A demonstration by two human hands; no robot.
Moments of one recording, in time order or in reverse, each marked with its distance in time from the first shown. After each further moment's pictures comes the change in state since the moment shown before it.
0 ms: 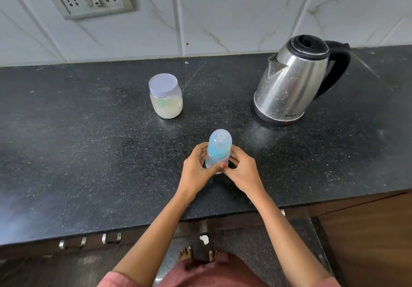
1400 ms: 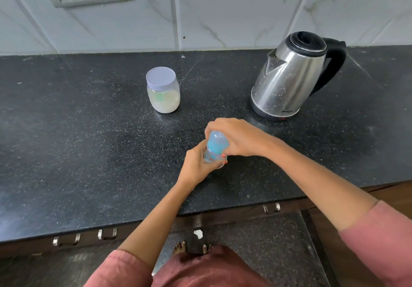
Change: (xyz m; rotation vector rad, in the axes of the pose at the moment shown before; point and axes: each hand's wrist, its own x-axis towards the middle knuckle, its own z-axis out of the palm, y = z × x) left_hand 0.007 0.004 -0.002 0.169 -0.124 0.025; right_hand 0.035 -0.094 -0.032 -0.859 -0.532 -0.262
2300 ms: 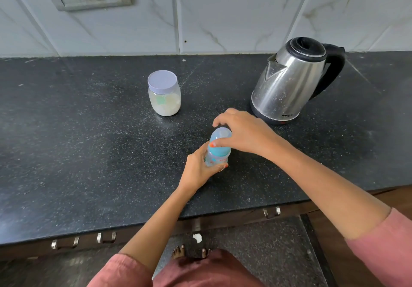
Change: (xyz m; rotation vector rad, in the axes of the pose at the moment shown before) left_hand -0.001 -0.004 0.002 -0.020 0.012 -0.009; right_hand -0.005 -0.010 -0.016 -0.015 0.118 0.162
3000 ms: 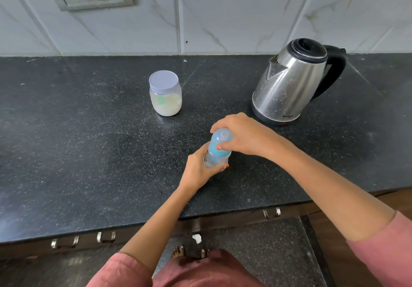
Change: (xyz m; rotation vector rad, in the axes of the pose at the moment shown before) left_hand 0.001 -0.001 0.000 0.020 -0.001 0.006; right_hand -0.003 -0.004 -0.002 0.008 -0.077 -0.024
